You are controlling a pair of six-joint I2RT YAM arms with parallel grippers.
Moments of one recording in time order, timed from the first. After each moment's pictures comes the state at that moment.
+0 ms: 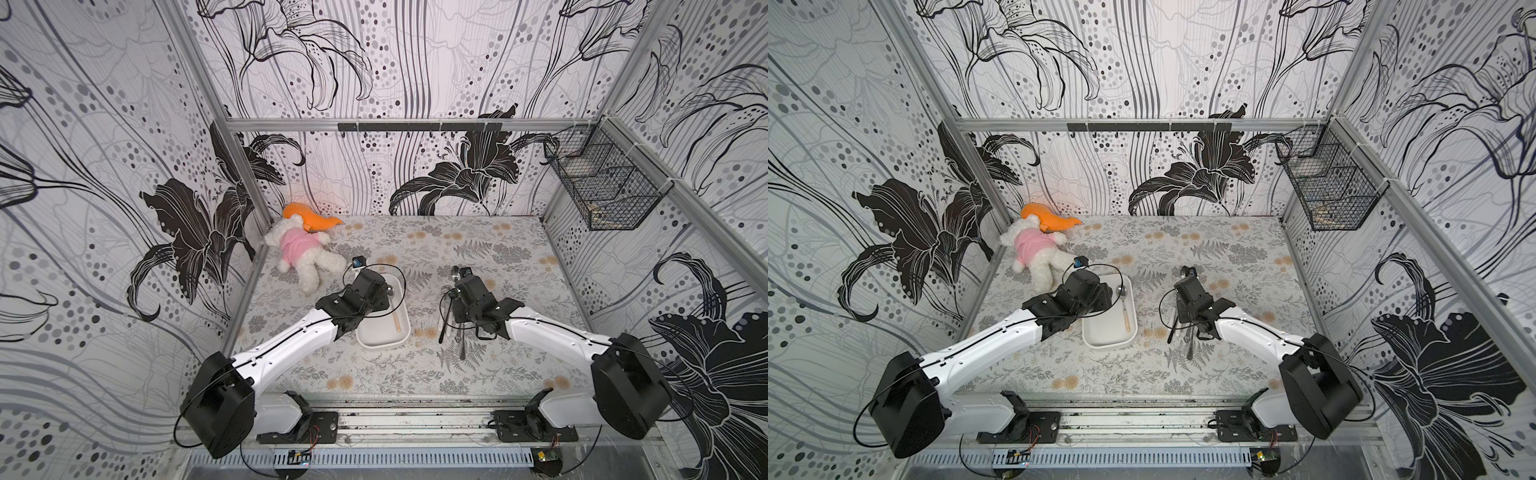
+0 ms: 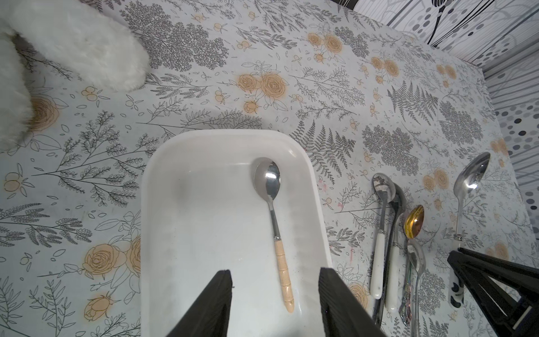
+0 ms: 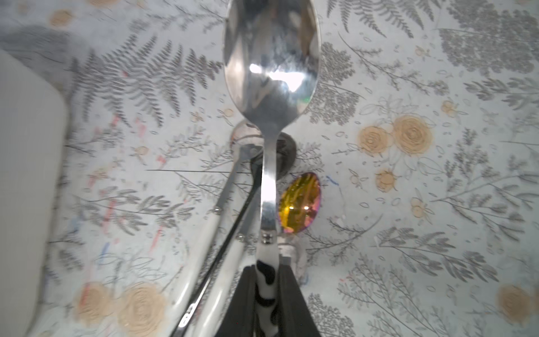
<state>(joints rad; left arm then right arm) -0.66 1.31 0.91 -0.40 -0.28 -0.74 0.63 1.35 0.77 -0.30 0.27 0.35</state>
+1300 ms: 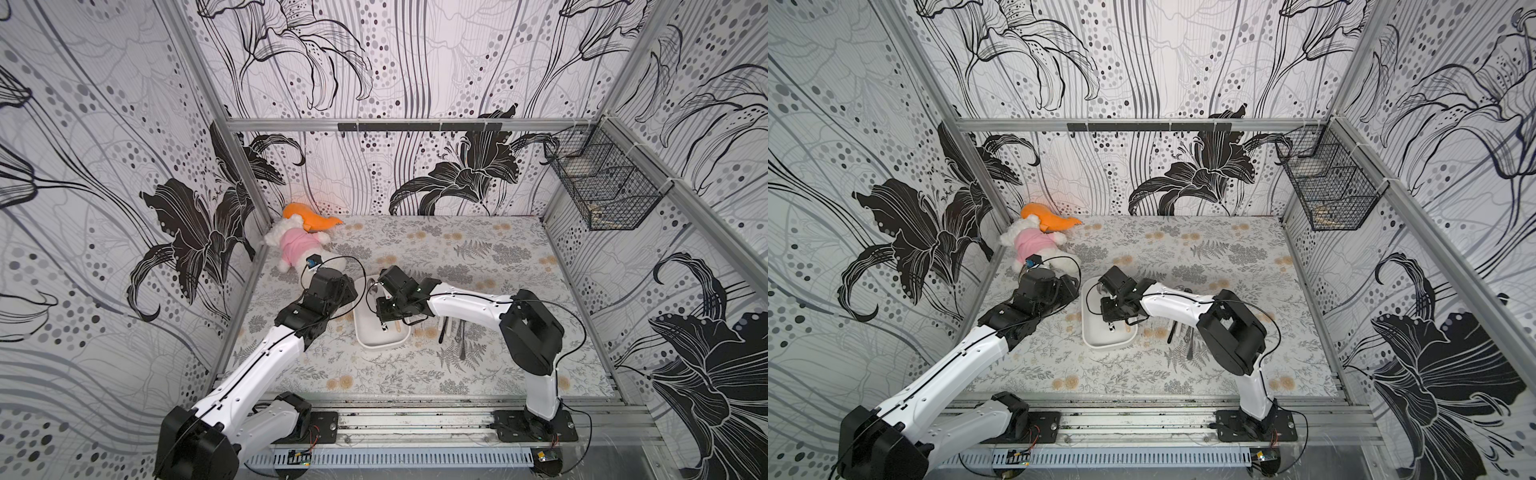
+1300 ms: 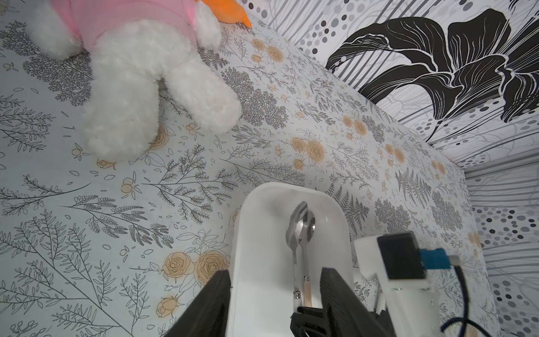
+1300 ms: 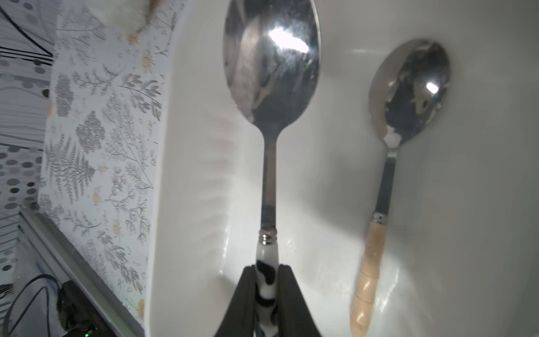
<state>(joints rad) -0.41 1.06 0.80 -0.41 -0.25 -0.78 0.92 2.00 1.46 -0.46 -0.10 0.66</state>
